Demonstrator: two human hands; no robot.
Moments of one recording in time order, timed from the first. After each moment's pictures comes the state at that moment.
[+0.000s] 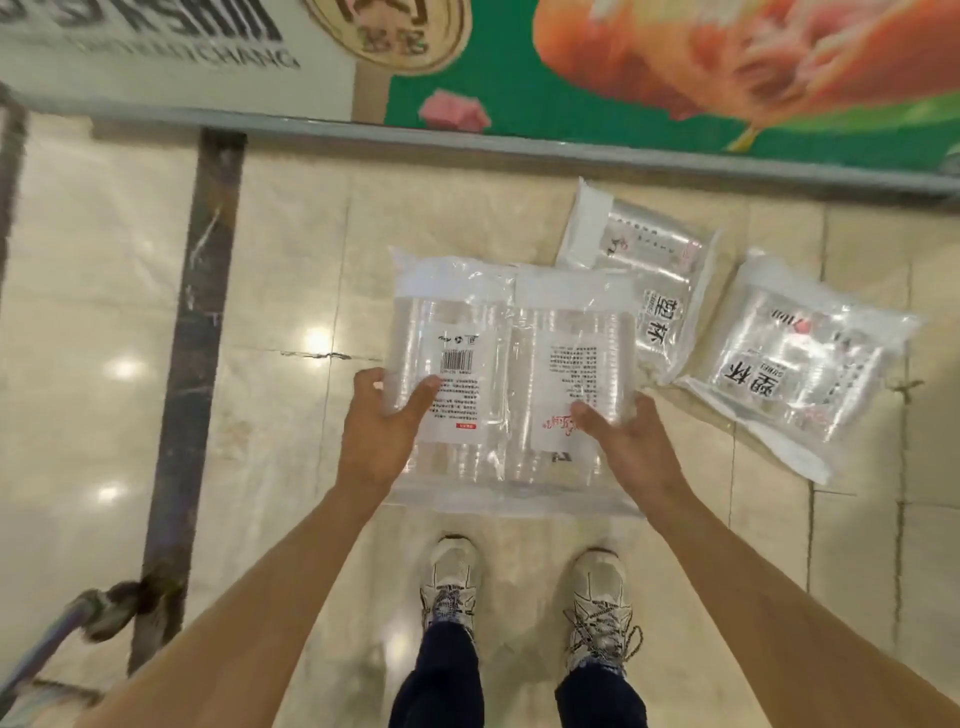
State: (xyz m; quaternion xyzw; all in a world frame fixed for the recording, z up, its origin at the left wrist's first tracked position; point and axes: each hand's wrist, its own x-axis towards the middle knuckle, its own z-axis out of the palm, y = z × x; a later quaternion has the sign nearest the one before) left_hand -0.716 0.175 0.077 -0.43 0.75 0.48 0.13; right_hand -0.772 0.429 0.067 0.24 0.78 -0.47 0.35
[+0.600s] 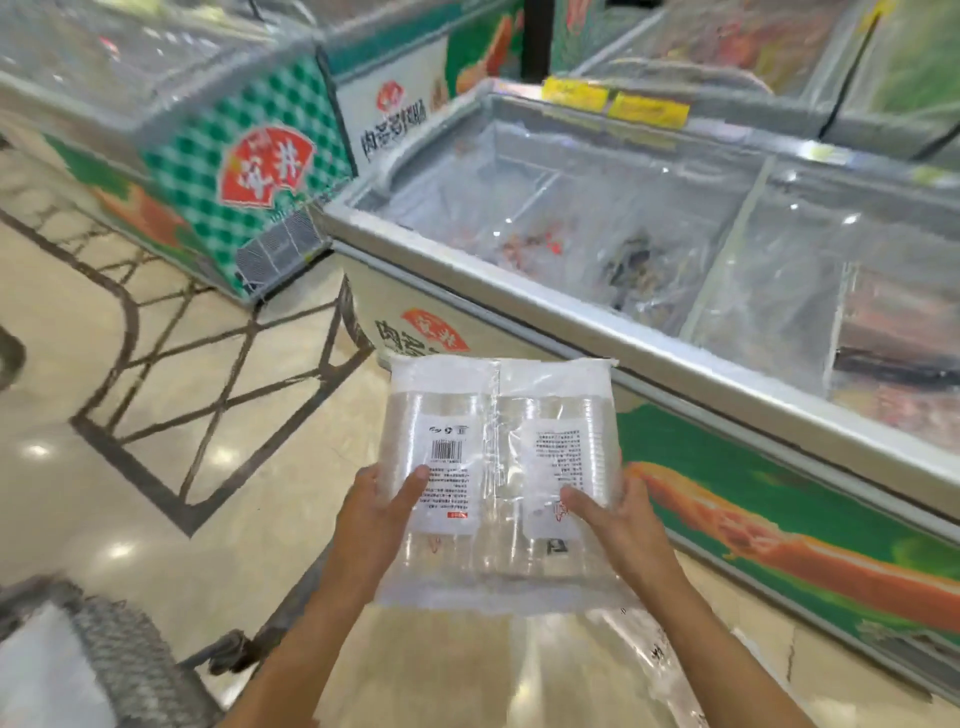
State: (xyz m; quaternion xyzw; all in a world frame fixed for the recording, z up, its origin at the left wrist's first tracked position) left_hand -0.670 0.082 0.585 -0.52 0.67 0.52 -0.15; right_hand -0.847 0.288 0.572 -0.11 0.80 -0.51 0.30
